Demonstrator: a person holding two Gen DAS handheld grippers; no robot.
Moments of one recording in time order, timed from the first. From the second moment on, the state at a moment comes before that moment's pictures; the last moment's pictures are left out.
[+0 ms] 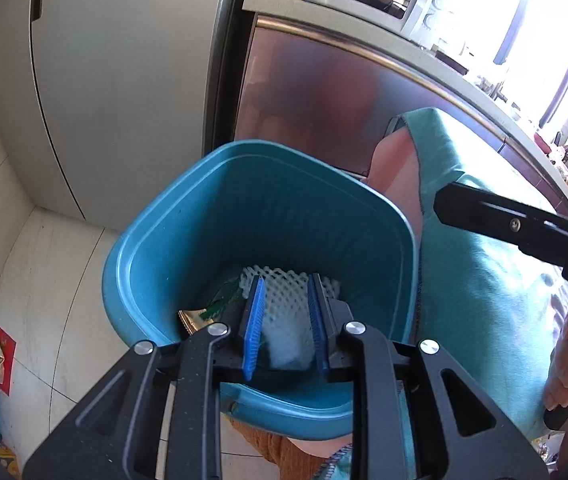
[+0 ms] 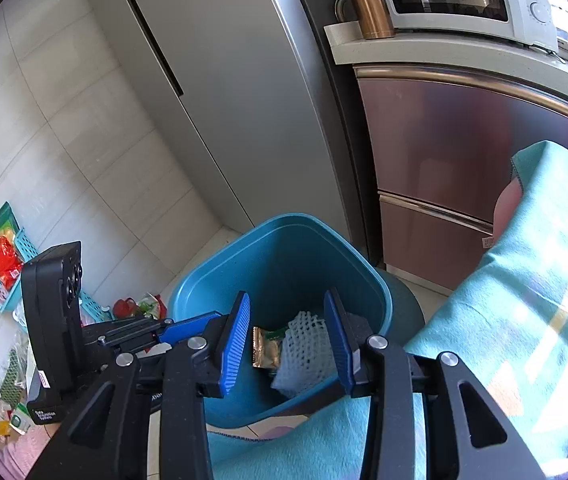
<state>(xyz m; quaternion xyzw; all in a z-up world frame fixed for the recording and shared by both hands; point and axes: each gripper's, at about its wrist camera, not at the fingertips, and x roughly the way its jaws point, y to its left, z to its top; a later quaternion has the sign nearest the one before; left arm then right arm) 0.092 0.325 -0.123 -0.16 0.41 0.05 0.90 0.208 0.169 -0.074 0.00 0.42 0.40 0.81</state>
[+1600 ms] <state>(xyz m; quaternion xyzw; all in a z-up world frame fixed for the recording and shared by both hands) 0.081 -0.103 -0.083 -0.02 0.40 -0.40 0.82 0.048 -0.275 -0.050 0.13 0.33 0.06 0.93</state>
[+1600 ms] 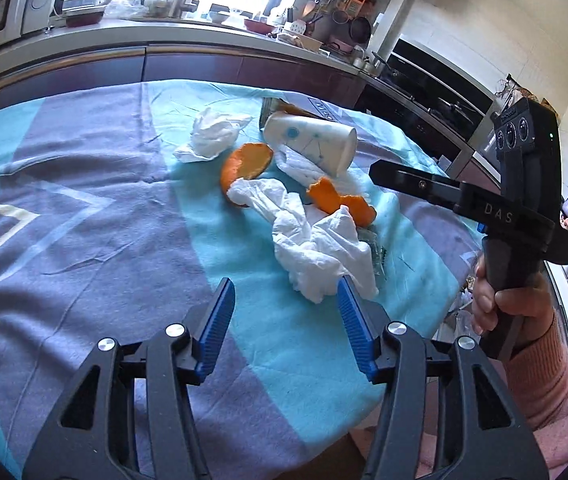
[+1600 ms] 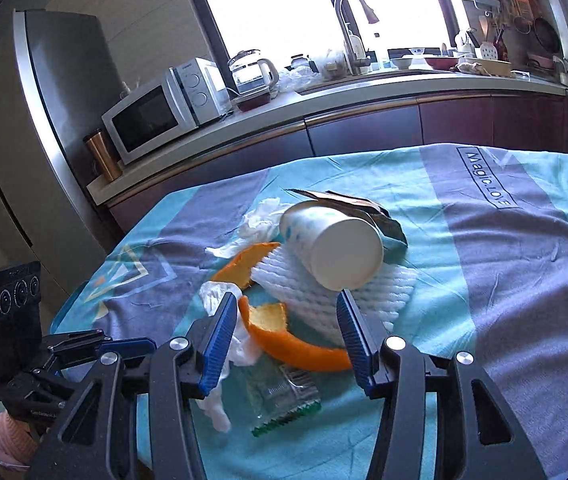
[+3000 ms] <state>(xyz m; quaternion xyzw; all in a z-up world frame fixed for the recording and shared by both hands) 0.089 -0.087 -0.075 -0.03 0.41 -0.38 0.83 0.046 -0.252 -0.055 0.09 0.34 0.12 0.93</state>
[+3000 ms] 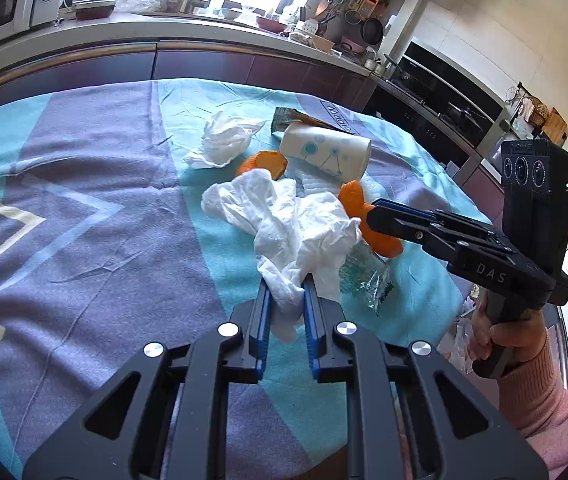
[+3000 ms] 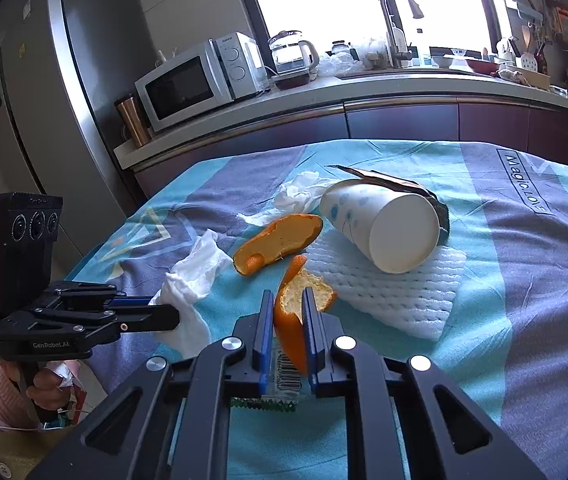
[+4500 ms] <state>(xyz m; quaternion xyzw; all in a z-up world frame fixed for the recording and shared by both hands) 0.033 0.173 -0.025 -0.10 0.32 -0.14 0.93 0.119 -0.030 -0.013 0.08 0.33 0.40 0.85</state>
